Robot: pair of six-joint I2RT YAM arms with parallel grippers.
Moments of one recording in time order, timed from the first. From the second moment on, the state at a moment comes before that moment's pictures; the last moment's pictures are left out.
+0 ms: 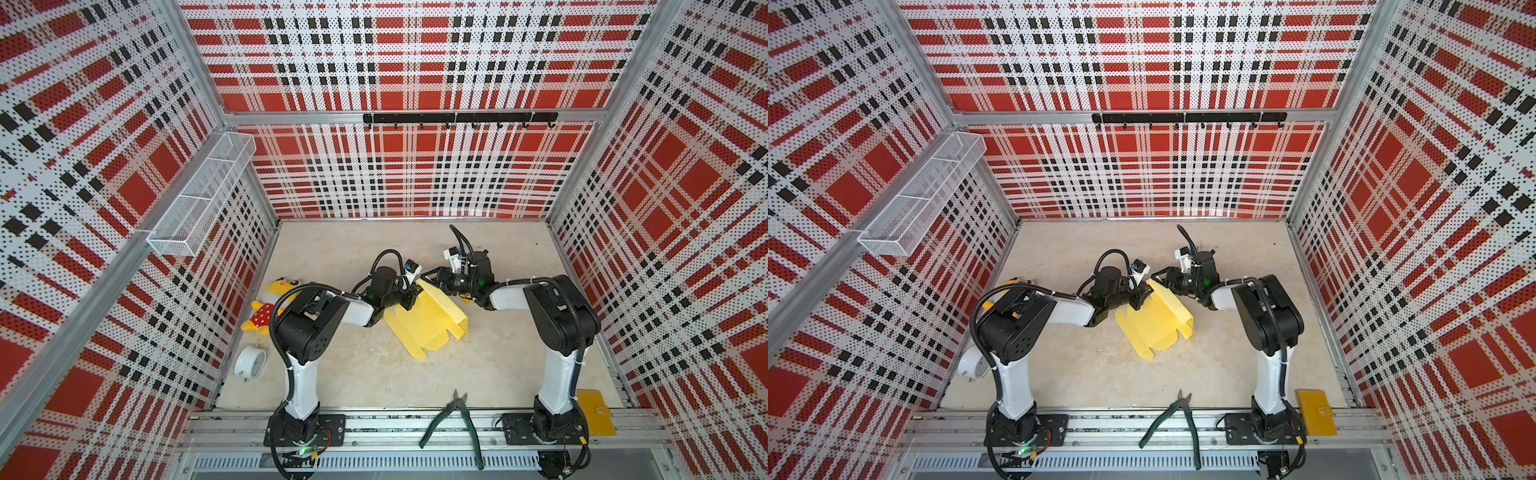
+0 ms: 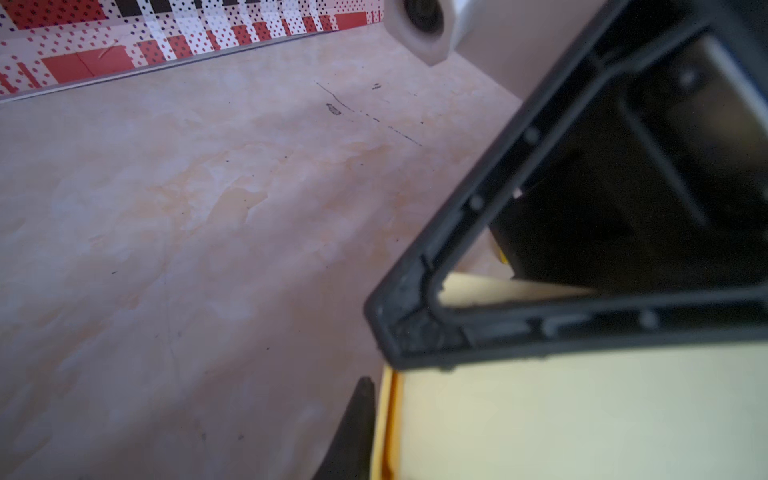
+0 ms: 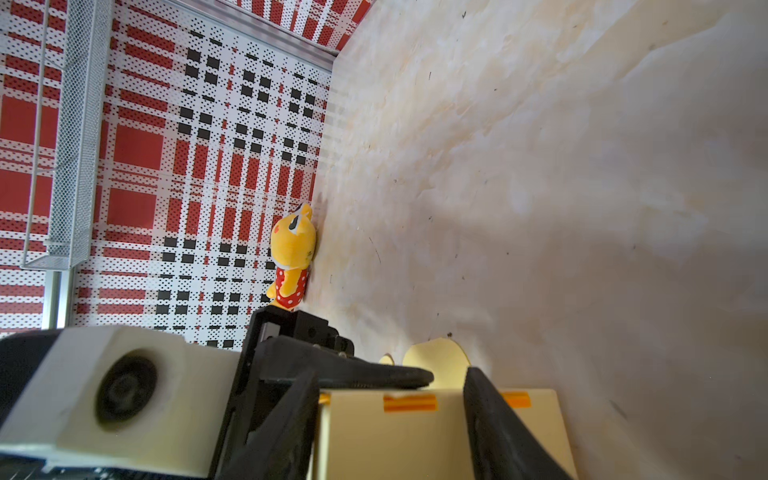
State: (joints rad) left arm -0.56 1.96 0.89 0.64 0.36 0.02; right arm 0.38 1.97 0.96 0.53 -0.73 0.84
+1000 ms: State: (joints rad) left arm -0.64 2.03 0.85 0.83 0.26 -0.02; right arm 0.37 1.95 0.83 0.73 -0.71 0.94
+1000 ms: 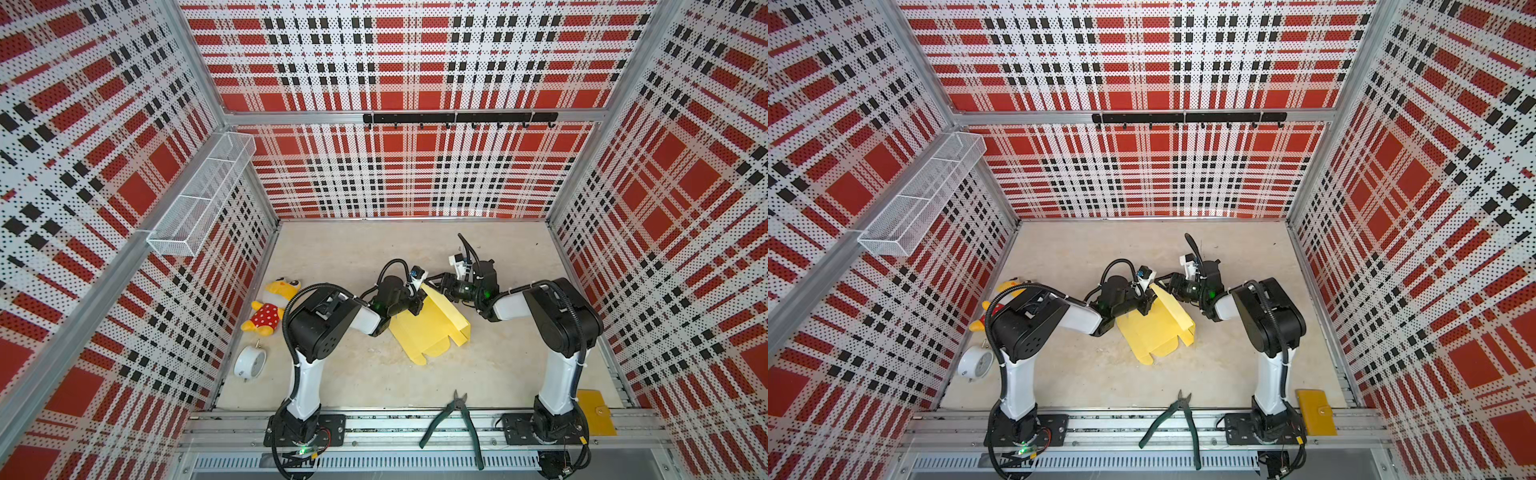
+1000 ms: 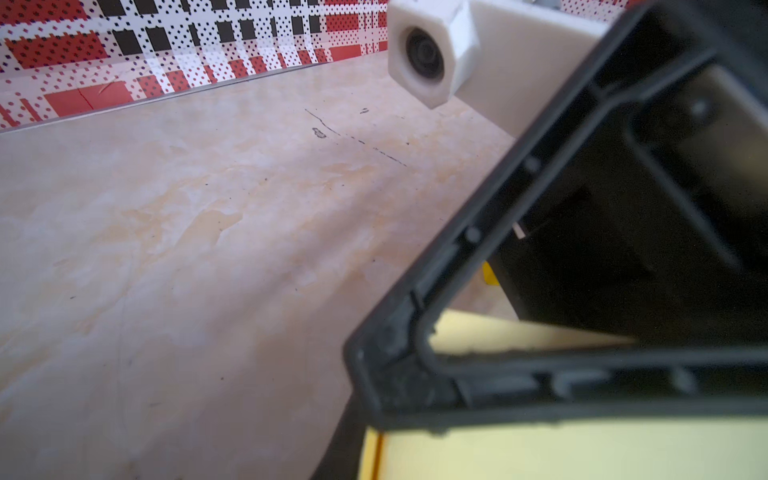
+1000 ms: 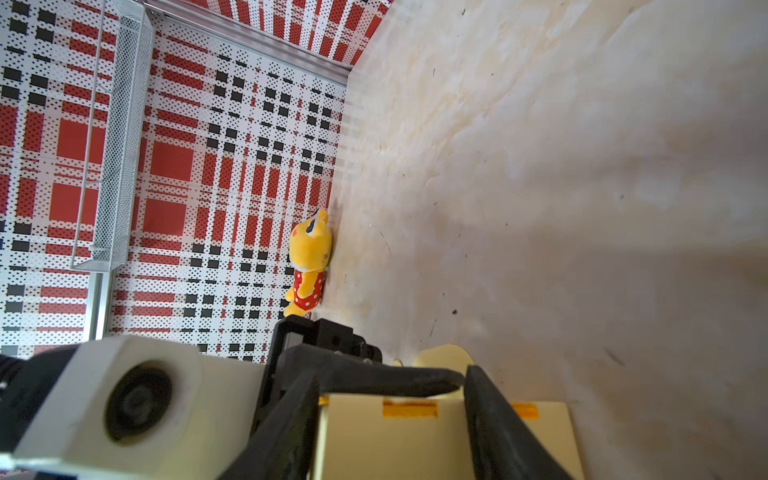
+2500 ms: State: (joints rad) left arm -0.70 1.98 0.75 0.98 0.15 0.02; right arm 0.37 1.94 0.83 0.69 -0.73 0.94
